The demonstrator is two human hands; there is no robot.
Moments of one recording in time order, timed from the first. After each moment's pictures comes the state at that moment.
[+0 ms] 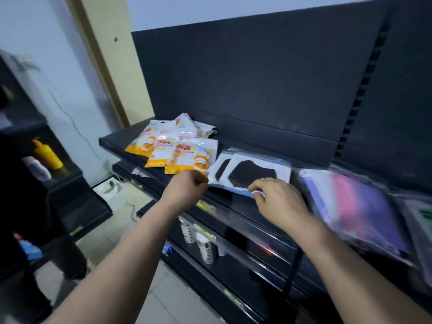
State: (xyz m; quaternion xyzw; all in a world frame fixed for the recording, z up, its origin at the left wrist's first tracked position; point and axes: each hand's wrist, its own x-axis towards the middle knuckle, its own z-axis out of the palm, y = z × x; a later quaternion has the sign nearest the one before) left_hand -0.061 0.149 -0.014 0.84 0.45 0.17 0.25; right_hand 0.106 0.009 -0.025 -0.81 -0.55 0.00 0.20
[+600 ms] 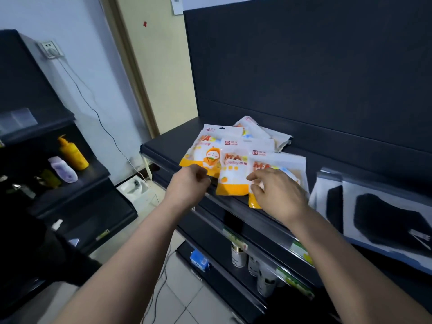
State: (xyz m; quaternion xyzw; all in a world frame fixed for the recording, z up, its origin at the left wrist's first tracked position) left_hand -0.189 0.398 -0.024 0.79 0.52 0.22 0.26; right_hand -0.018 0.283 -0.026 -0.79 -0.57 0.03 0.23
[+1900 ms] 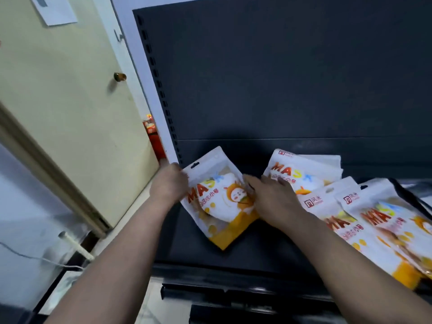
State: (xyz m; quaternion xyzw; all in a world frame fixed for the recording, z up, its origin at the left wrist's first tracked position) left_hand -0.120 0.814 -0.018 0.91 0.36 0.10 0.19; right_hand -0.044 0.597 -0.044 -0.93 -0.36 0.02 0.10
